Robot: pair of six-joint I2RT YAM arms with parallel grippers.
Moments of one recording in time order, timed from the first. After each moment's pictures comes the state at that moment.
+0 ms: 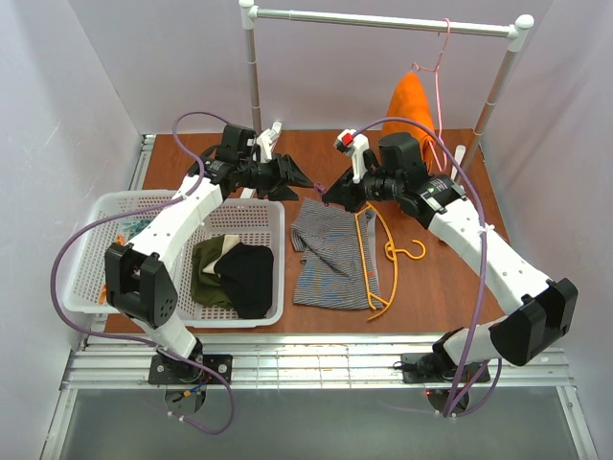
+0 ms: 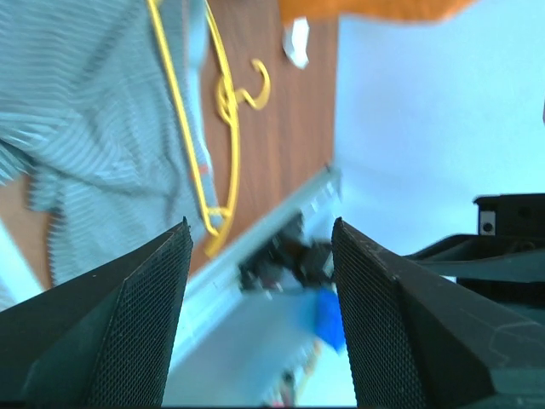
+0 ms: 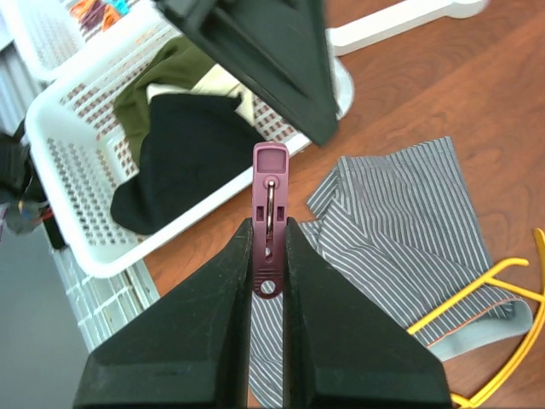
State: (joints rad) left arm -0.40 1.63 1.52 -0.60 0.64 -0.76; right arm 0.58 1.39 1.41 -0.54 -0.52 -0.02
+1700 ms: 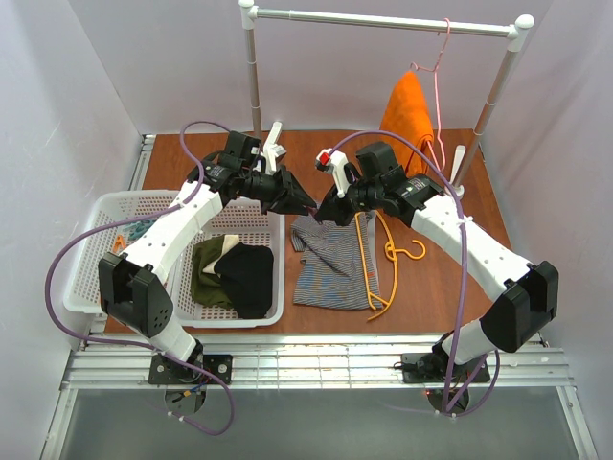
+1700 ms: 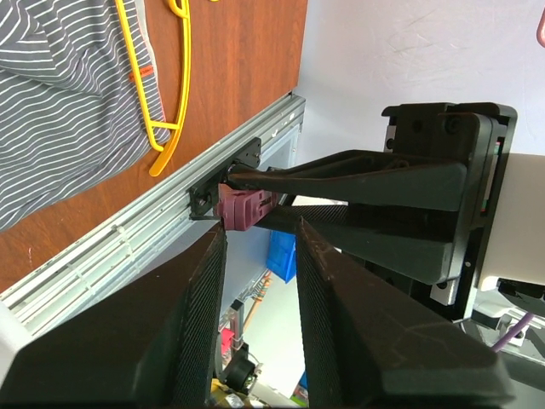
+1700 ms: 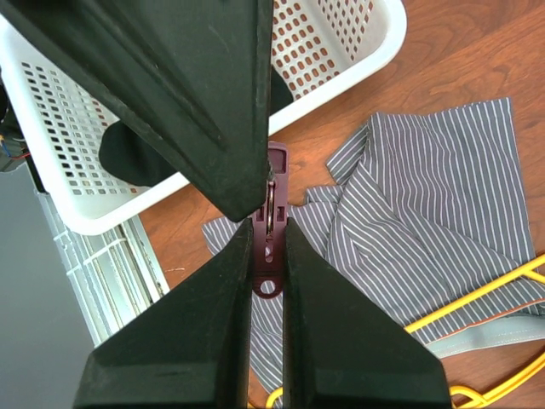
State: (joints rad) left arm -0.46 1.59 1.51 -0.74 0.79 -0.86; right arm 0.65 1.48 1.41 -0.64 -0.53 -0.14
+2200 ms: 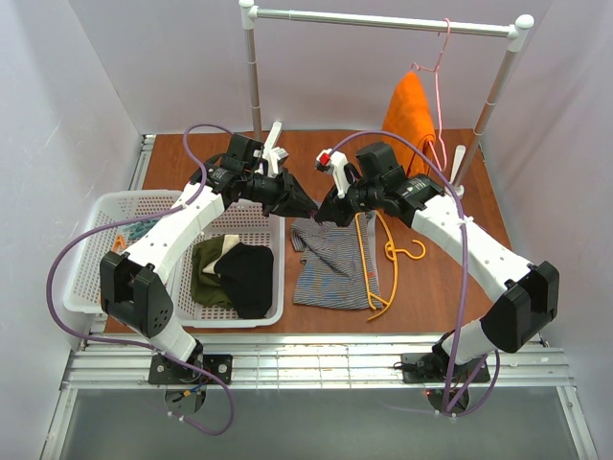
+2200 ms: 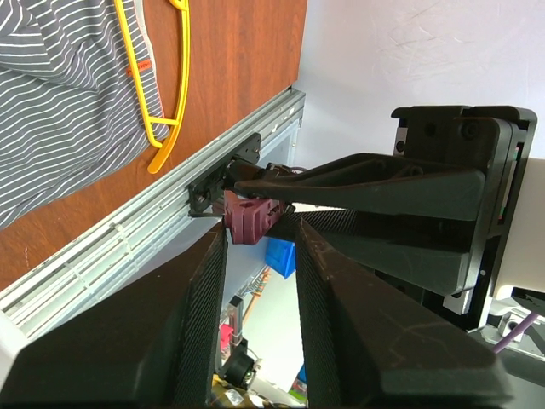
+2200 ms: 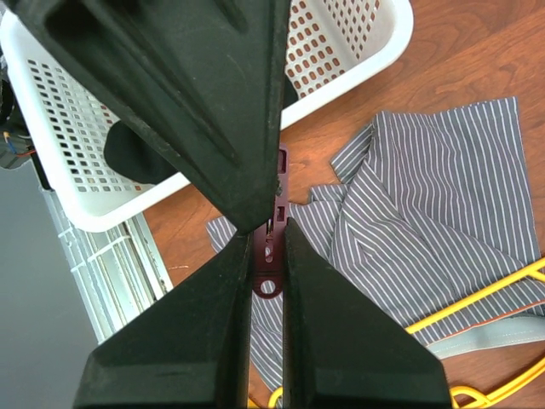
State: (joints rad) left arm -0.47 1.59 1.48 -0.71 0.80 -0.87; right arm 0.65 1.48 1.42 -0.65 -0.54 -0.14
